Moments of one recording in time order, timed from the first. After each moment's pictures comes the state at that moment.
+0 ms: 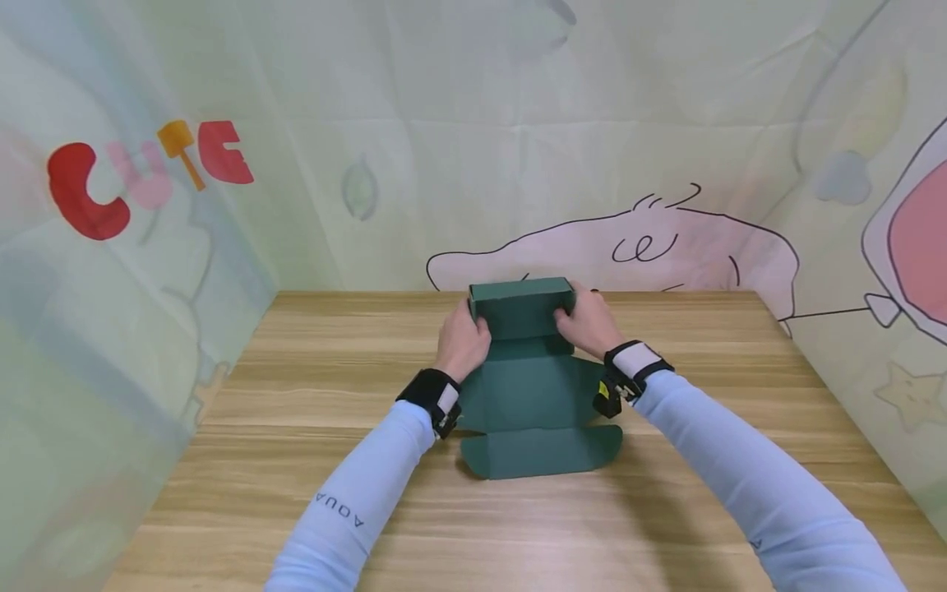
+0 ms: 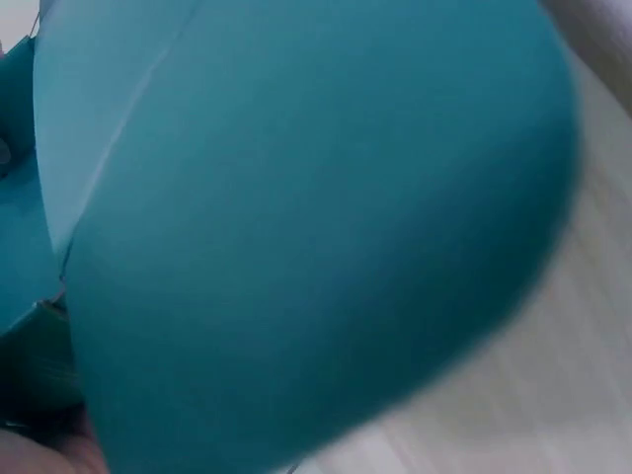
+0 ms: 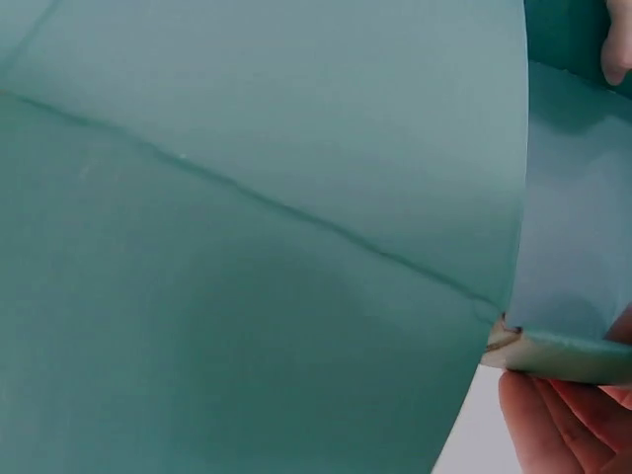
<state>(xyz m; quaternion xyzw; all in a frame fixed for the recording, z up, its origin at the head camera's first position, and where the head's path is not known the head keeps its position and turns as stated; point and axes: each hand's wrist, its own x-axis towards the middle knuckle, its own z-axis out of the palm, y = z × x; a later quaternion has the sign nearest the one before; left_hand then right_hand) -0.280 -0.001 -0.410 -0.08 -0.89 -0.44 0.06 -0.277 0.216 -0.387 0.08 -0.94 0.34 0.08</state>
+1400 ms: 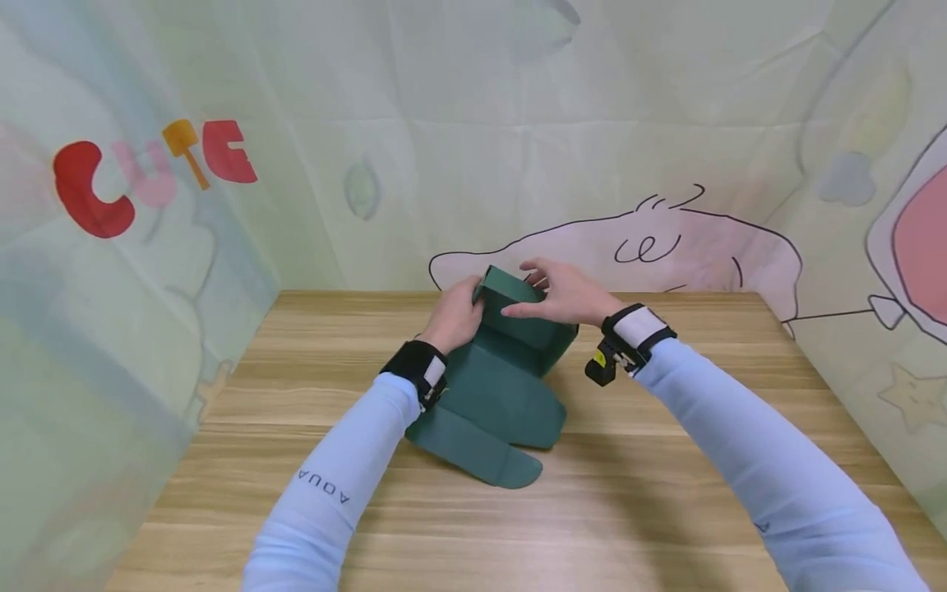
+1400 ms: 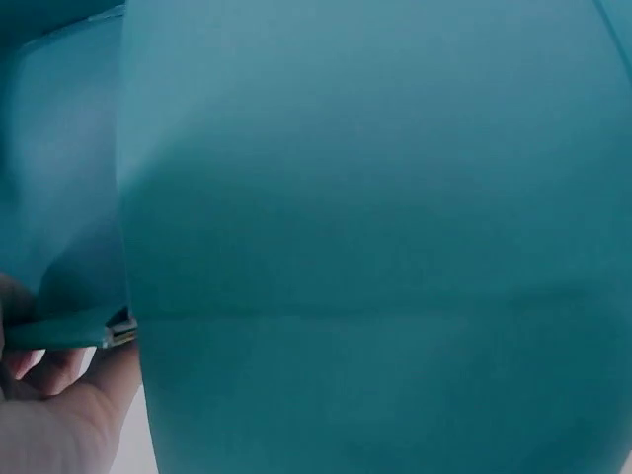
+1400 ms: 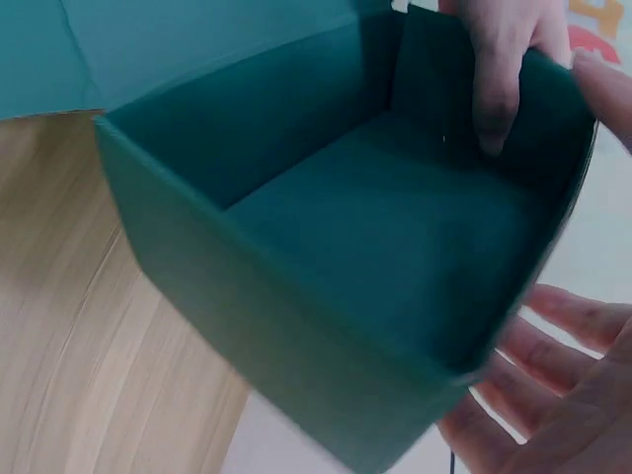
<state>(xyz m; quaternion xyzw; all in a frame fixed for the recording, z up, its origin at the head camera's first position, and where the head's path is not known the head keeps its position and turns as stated) -0.304 -0.022 -0.371 -0.20 -0.92 -0.34 0.03 -0.286 0.186 -0.320 0.17 -0.95 0.27 -0.06</state>
